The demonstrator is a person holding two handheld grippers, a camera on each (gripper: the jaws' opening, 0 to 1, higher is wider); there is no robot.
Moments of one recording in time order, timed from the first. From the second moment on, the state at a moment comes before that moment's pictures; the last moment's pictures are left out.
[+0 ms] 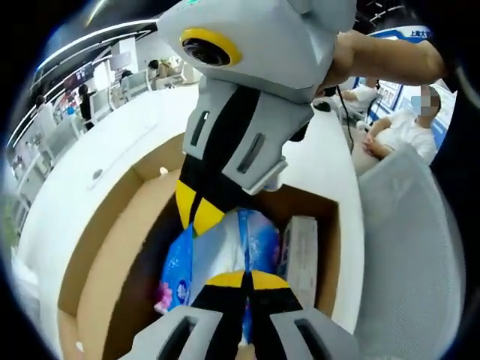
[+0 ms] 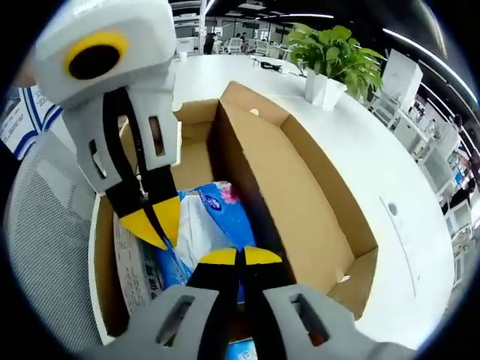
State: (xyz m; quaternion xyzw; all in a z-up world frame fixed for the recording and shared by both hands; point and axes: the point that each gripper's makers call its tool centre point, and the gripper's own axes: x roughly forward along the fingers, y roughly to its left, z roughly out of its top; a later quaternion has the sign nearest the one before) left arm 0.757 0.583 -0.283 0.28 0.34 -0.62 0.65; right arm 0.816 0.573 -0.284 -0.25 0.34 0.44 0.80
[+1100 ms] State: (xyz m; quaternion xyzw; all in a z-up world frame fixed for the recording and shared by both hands) left arm 0.757 0.562 -0.188 0.27 0.28 -0.62 0.68; right arm 0.824 0.554 -0.194 -0.22 0.28 0.44 0.83
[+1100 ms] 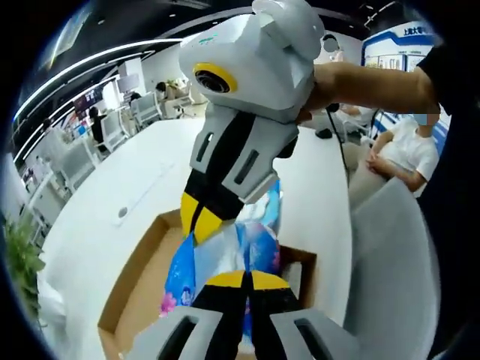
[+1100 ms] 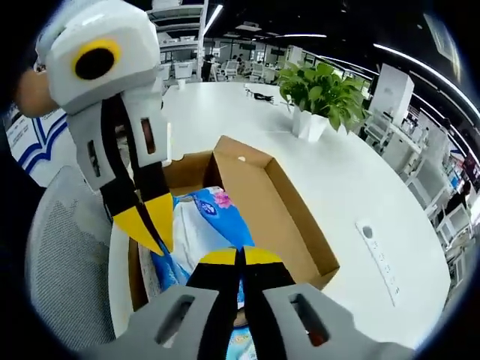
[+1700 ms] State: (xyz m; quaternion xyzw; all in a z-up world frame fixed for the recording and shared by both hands) left arm 0.747 0.510 -0.157 0.28 0.24 -0.65 0.67; right arm 0.807 0.504 -0.167 -0.23 0.27 0.41 0.84
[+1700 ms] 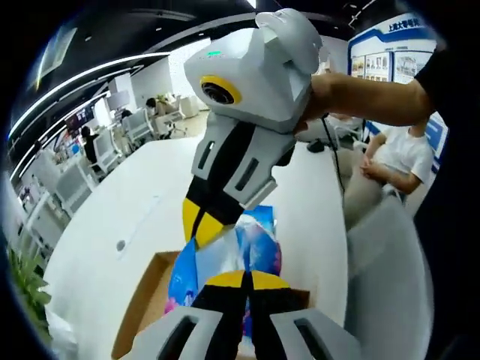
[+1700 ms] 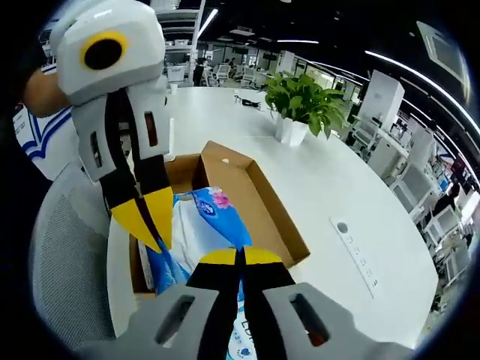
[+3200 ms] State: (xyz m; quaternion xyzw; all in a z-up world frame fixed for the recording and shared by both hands) left arm 0.722 0.354 -0.182 0.25 0.22 -0.73 0.59; right arm 0.783 0.340 -0.186 -0.20 0.33 0.33 0.86
